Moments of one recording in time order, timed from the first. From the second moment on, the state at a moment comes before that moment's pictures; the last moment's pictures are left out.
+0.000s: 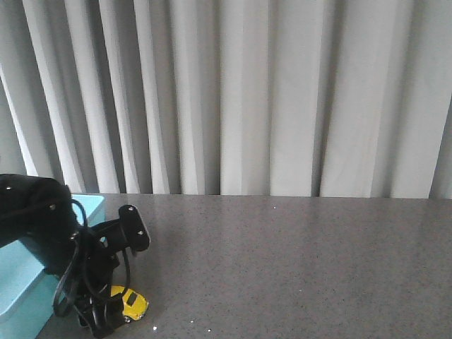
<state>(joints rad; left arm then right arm) -0.28 1.78 -1.50 -0.07 1.04 0.77 0.09 0.79 -0.78 0.02 0.92 -0.05</state>
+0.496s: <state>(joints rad) -0.22 2.07 -1.78 -0.07 1.16 0.90 0.09 0.79 -0.78 0.02 0.92 -0.05</state>
